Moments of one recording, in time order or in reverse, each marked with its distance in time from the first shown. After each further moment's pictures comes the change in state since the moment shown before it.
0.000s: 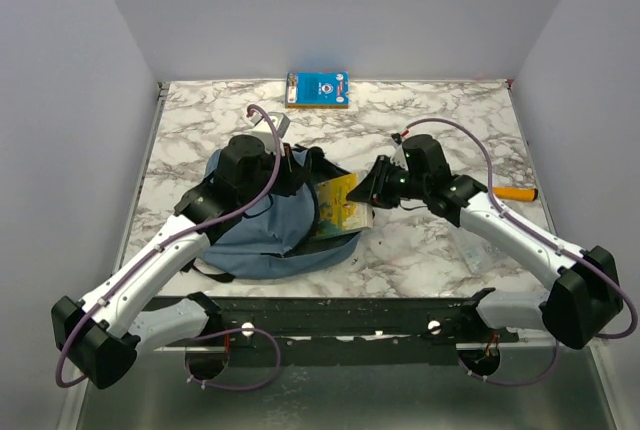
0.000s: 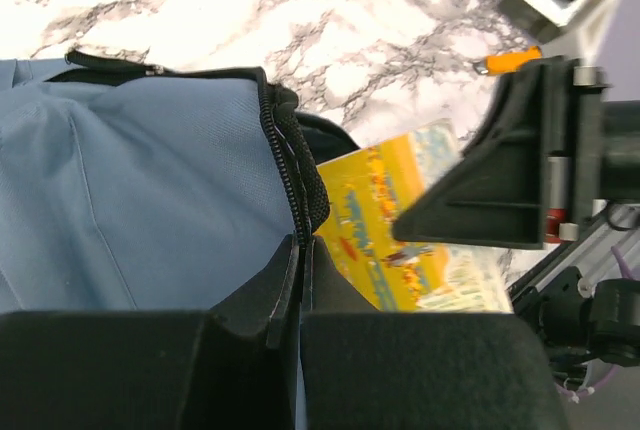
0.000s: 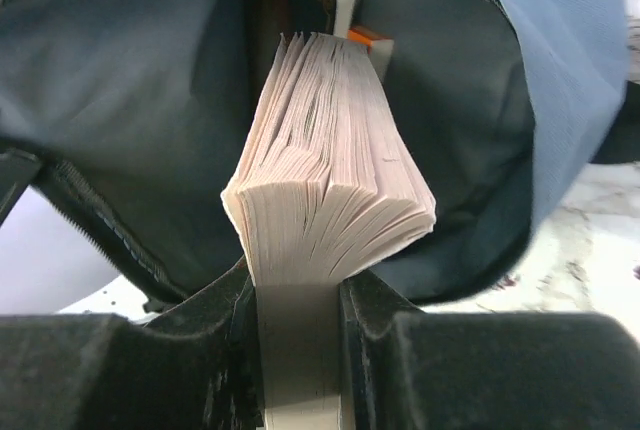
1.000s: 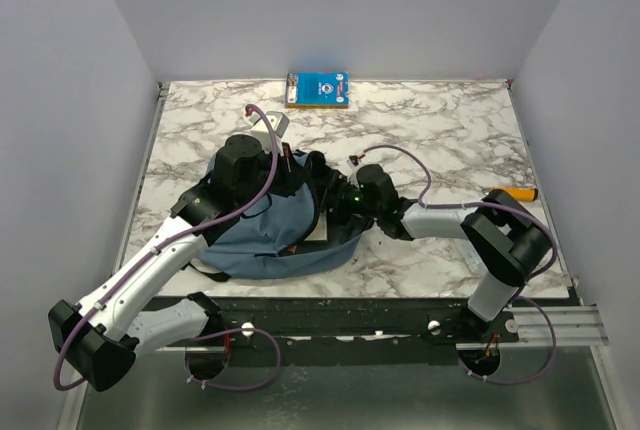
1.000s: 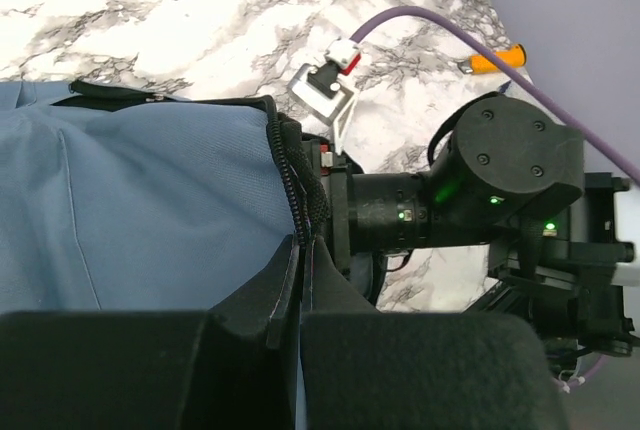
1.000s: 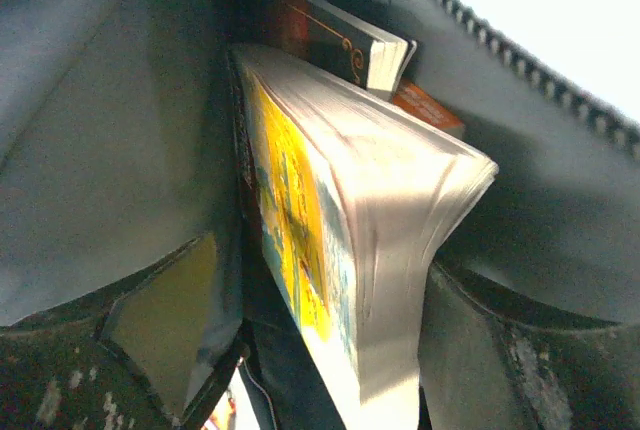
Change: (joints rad) left arm 0.001 -0.030 0.010 -0.004 0.028 0.006; right arm 0.185 0.477 -0.182 0.904 0.032 0.277
